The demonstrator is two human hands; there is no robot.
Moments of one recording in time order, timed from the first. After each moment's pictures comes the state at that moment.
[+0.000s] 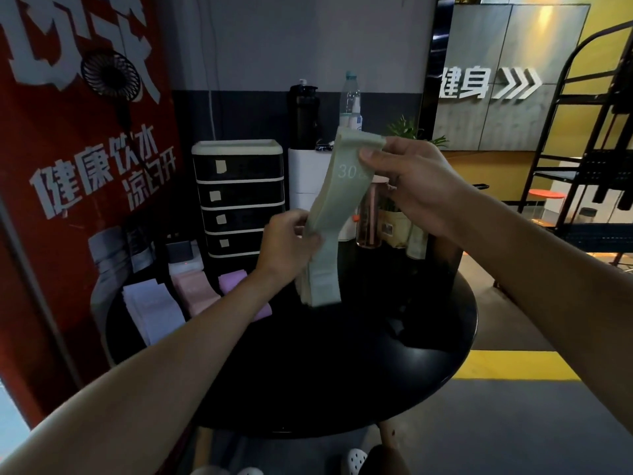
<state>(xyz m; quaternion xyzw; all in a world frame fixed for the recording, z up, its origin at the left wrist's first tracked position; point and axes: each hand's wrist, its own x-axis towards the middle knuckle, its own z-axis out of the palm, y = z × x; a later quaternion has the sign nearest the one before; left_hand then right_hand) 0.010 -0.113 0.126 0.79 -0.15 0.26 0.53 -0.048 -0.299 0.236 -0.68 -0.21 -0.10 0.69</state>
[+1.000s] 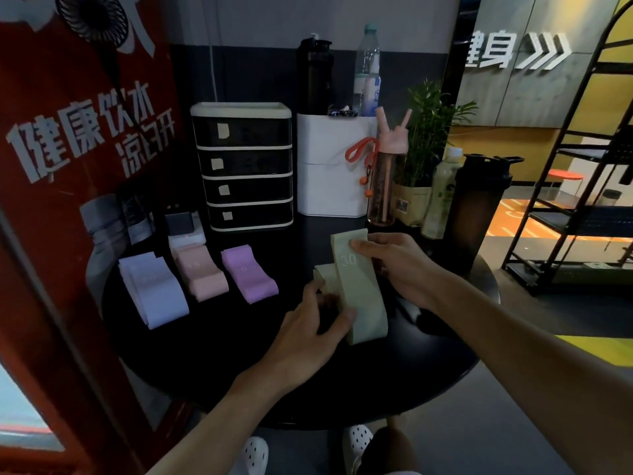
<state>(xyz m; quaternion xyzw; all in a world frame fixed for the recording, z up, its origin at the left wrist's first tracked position) -0.056 -0.113 0.006 0.85 -0.12 0.01 0.51 0.006 -0.289 0.090 -0.71 -0.07 0.04 0.70</state>
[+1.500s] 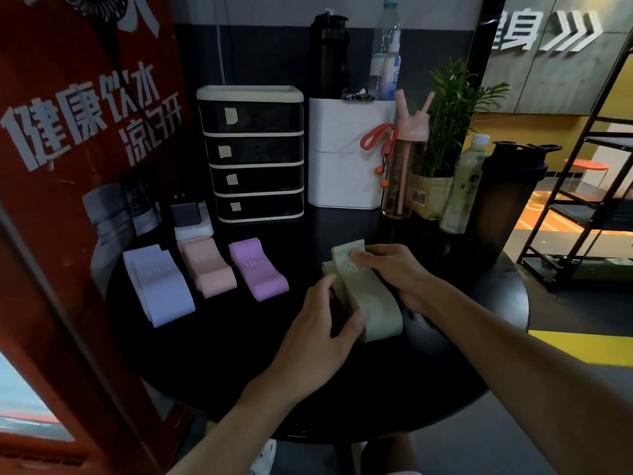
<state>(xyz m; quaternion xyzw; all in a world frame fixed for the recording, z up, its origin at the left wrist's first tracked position) -0.053 -0.112 0.005 0.87 -0.13 0.07 0.47 0.045 -0.273 0.049 -0.73 -0.02 0.08 0.67</state>
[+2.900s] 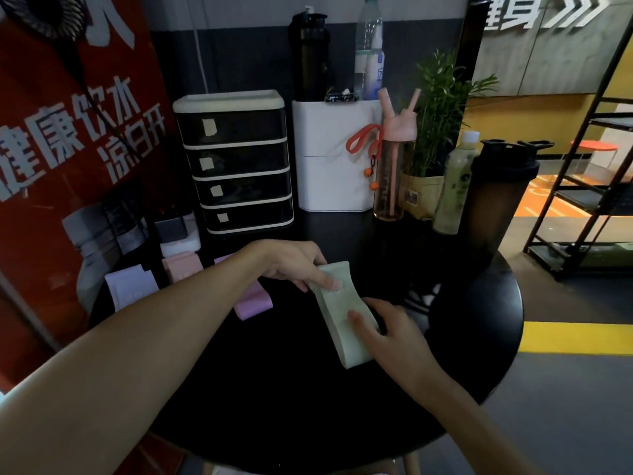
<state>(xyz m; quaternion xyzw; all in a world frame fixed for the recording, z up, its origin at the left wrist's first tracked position) 0.104 -0.100 0.079 0.89 -0.14 -0.28 0.33 -0.020 -0.292 0.004 -0.87 -0.07 -0.04 0.49</state>
